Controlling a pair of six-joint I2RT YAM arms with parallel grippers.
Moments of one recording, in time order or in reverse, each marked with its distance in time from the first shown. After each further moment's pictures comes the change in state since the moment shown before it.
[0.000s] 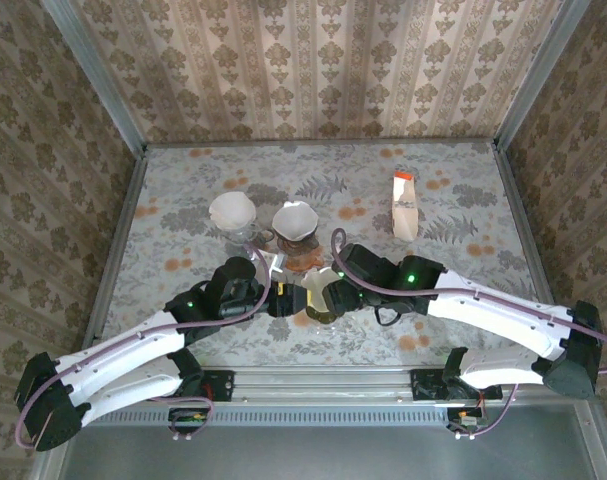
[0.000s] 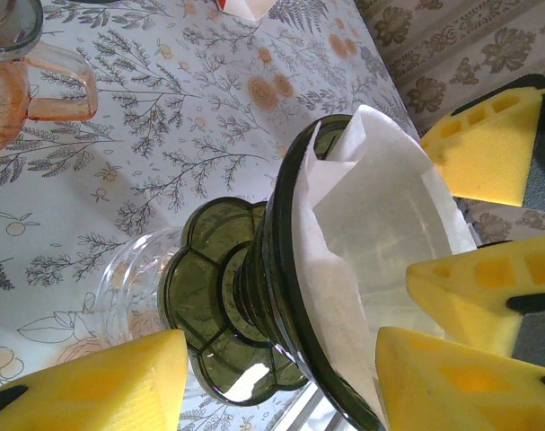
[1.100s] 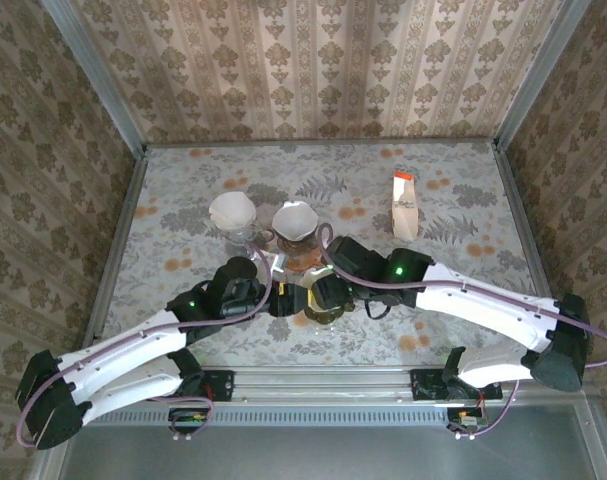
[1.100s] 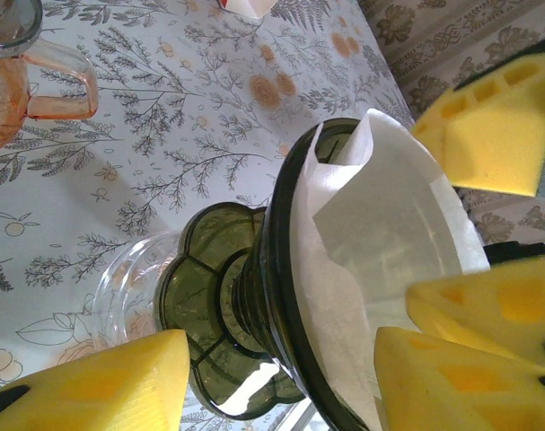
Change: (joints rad) left arm 0.000 0.017 -0.003 0.017 0.000 -0.002; right arm -0.015 0.087 0.087 0.013 -0.014 -0.055
